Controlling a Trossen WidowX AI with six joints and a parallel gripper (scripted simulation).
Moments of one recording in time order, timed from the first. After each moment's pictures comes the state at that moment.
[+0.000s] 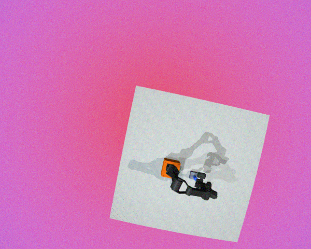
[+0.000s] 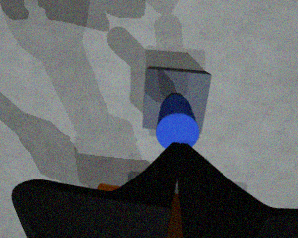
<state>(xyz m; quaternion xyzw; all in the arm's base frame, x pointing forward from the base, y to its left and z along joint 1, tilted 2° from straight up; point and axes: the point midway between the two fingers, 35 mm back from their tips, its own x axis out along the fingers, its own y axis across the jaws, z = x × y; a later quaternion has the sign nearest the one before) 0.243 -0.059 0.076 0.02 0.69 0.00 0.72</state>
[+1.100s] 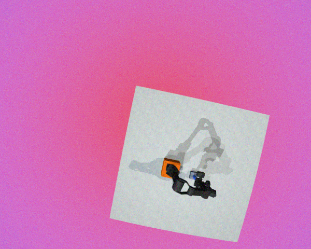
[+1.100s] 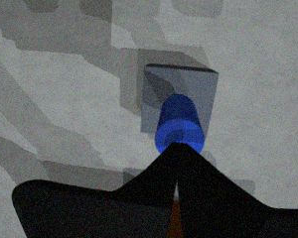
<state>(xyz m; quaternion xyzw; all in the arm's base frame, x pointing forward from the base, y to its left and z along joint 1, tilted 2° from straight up) 0.243 -0.058 0.054 0.02 0.70 0.00 0.71</state>
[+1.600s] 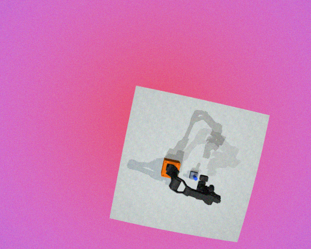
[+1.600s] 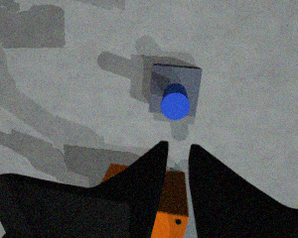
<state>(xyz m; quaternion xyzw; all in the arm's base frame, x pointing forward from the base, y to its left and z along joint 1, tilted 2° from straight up) 0.242 -0.060 0.133 0.02 0.70 0.00 0.72</state>
